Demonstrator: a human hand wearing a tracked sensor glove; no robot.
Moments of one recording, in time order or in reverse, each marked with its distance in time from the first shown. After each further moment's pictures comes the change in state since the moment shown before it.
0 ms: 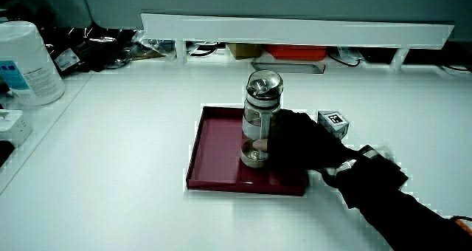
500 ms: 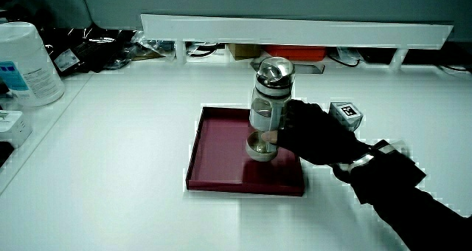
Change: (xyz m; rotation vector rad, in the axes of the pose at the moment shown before) arm -0.033 -0.015 0.017 -0.007 0.044 0.072
